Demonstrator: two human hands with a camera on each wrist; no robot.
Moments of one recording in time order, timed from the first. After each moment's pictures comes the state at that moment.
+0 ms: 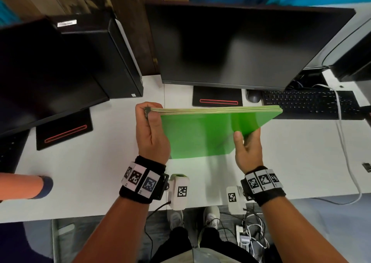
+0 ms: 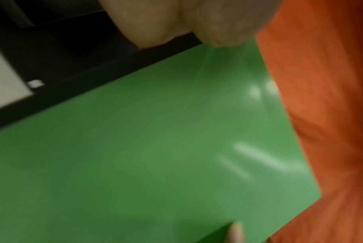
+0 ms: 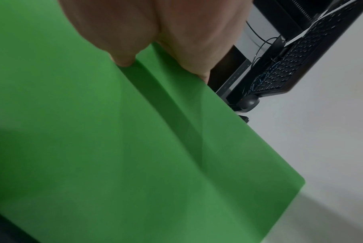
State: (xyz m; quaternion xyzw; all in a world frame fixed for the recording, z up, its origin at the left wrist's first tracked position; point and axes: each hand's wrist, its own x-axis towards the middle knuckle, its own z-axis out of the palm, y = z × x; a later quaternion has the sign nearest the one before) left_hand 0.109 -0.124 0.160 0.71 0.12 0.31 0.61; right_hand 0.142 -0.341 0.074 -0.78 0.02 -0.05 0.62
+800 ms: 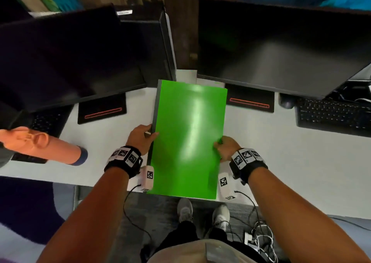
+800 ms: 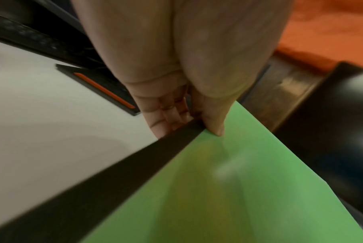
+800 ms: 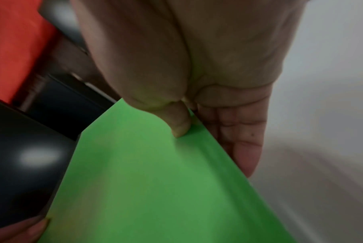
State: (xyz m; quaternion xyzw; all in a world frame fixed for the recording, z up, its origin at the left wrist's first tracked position) left_hand 0.062 0.048 0.045 0.89 0.27 -0.04 0.37; right_hand 0.160 -0.238 0.027 -0.88 -0.05 0.37 0.29
